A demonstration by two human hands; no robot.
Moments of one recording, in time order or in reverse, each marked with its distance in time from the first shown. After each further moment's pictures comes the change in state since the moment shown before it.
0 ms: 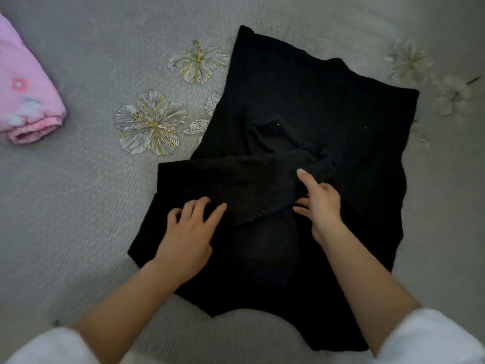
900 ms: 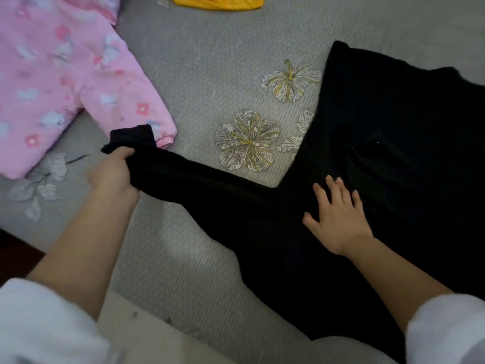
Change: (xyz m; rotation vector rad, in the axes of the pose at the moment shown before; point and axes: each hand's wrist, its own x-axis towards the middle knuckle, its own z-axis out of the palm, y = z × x) left_hand -0.003 -0.244 -0.108 -1.780 0.771 -1.097; right_hand -0.018 0.041 0.116 -1.547 -0.191 -0.832
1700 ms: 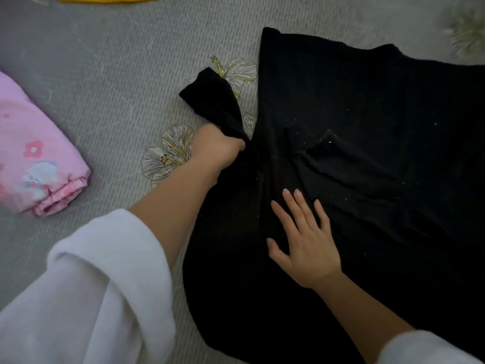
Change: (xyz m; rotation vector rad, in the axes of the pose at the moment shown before) left_hand -0.034 -0.084 0.237 0.995 -0.561 0.355; right_hand -0.001 0.013 0.037 0.054 0.261 -0.037
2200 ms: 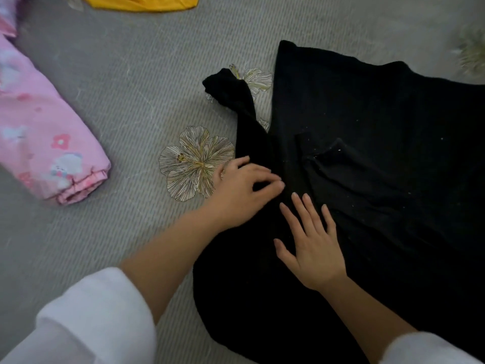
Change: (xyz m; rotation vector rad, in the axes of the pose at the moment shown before) left_hand -0.064 -0.041 0.001 0.271 -0.200 0.607; right_hand -0.001 -0.001 -0.004 0.014 -0.007 -0.003
